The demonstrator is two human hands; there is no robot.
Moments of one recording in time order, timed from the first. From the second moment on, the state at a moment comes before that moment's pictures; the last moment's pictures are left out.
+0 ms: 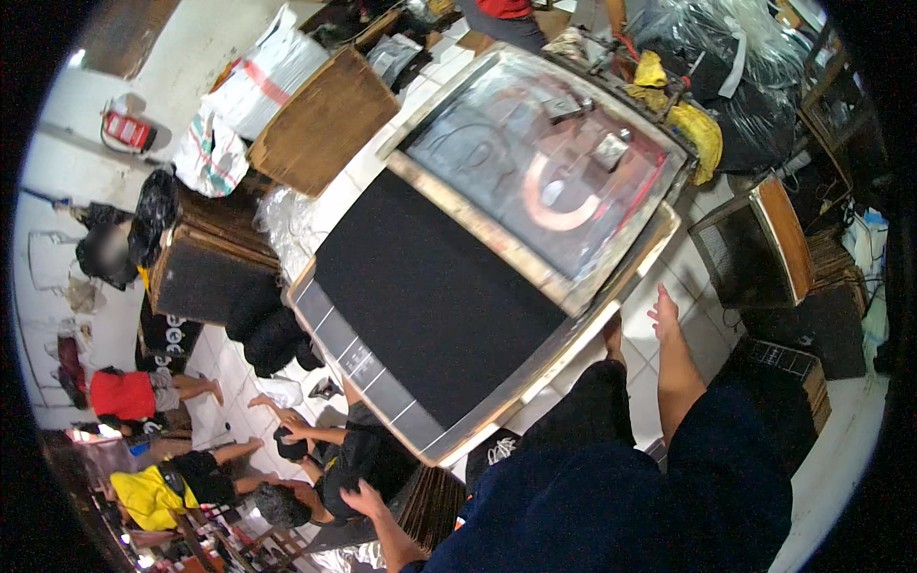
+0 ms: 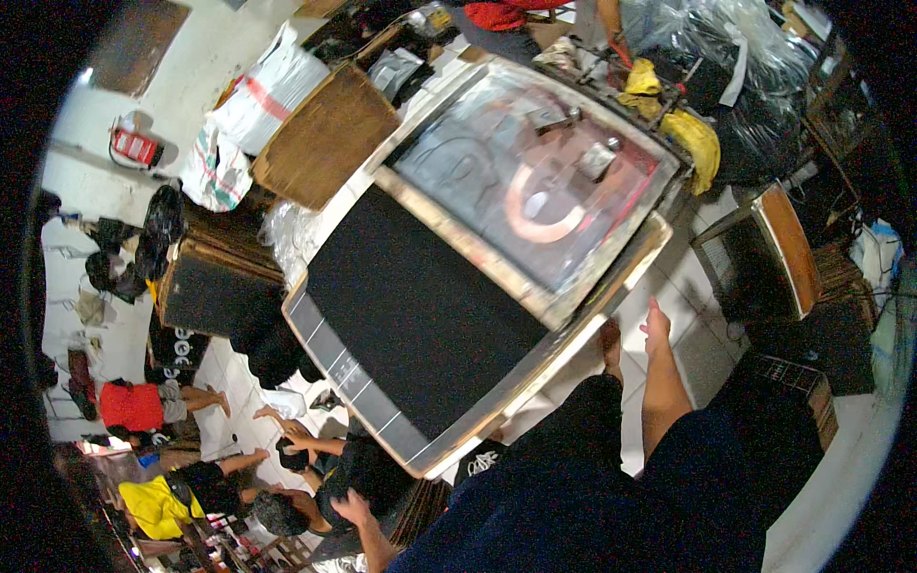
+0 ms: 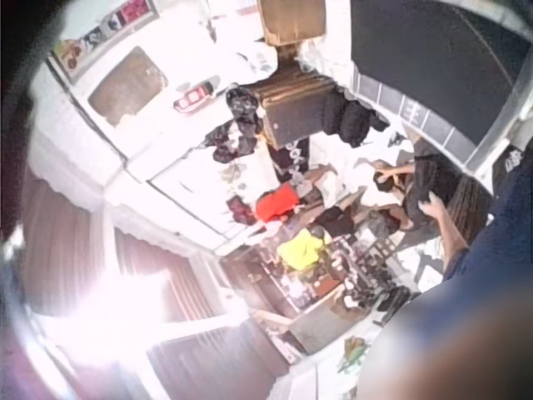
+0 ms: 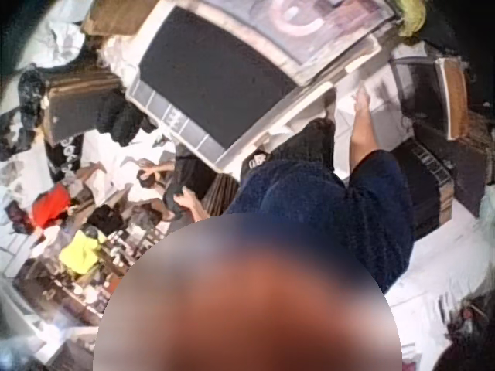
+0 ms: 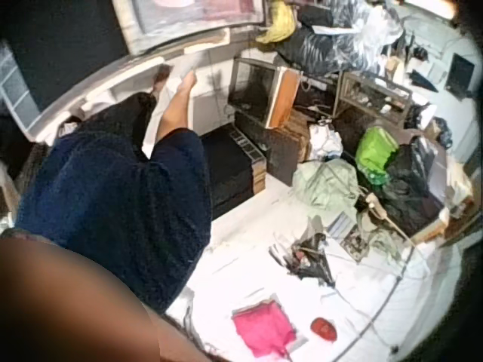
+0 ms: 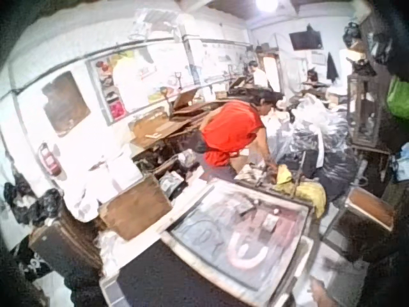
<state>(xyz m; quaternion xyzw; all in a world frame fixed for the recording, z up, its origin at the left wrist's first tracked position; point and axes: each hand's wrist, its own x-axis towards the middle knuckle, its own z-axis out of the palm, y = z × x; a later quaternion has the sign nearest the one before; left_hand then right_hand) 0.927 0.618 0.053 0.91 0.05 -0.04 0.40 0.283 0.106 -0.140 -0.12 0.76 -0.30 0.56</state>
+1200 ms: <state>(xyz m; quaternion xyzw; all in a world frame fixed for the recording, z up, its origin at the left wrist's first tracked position) 1.044 -0.171 0.042 0.61 -0.37 -0.68 0.15 0.571 0.181 0.039 -0.03 0.70 -0.58 0.41</state>
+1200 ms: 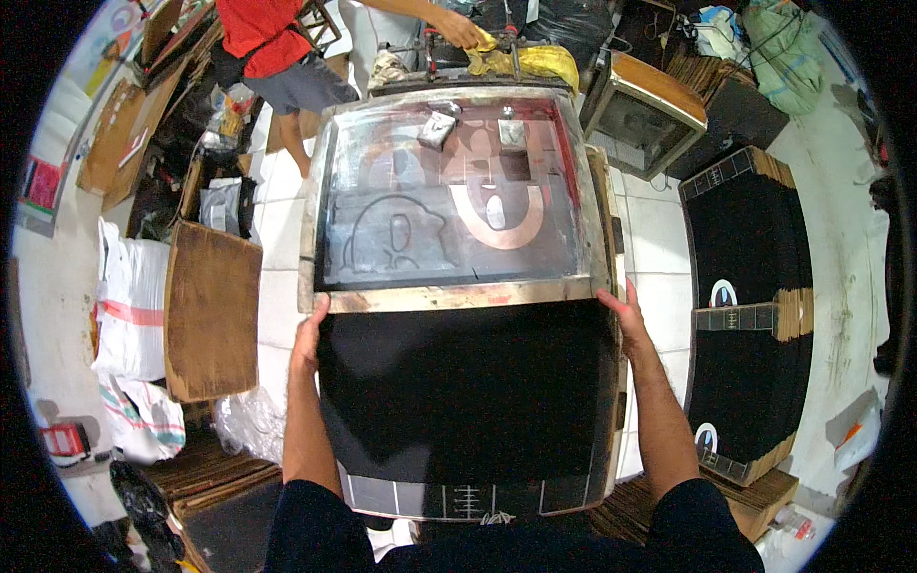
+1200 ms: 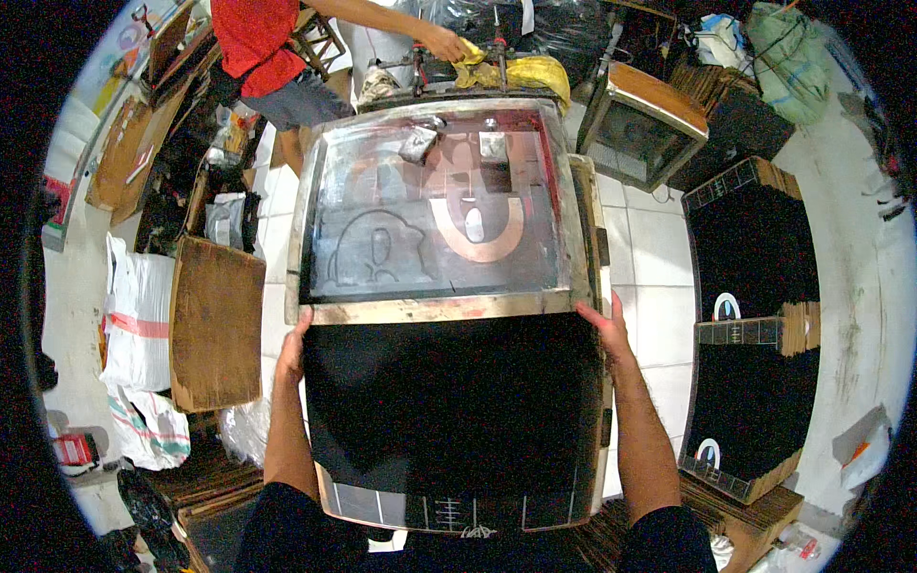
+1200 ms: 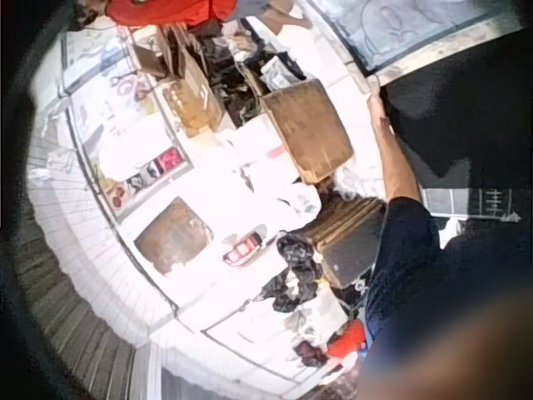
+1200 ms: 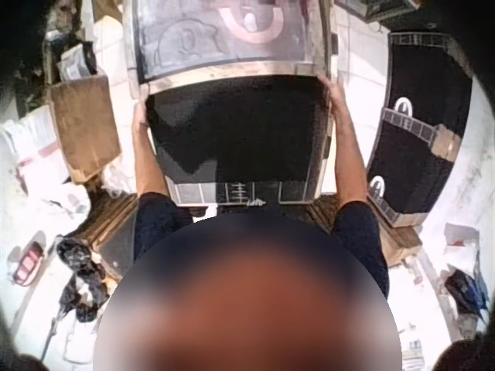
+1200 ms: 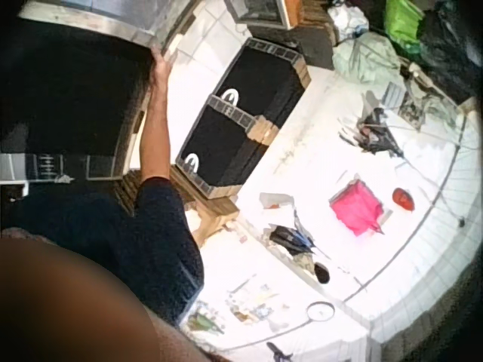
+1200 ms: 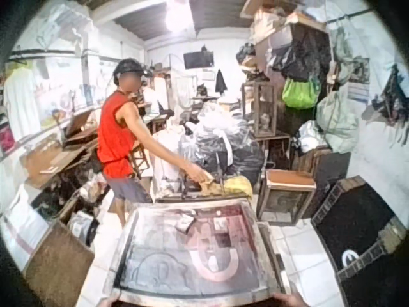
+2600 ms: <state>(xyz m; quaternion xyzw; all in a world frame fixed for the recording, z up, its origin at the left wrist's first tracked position) 1.052 -0.192 0.012 0.59 -0.32 -0.72 0.17 0.580 0.172 0.044 -0.02 0.72 -0.58 0.38</state>
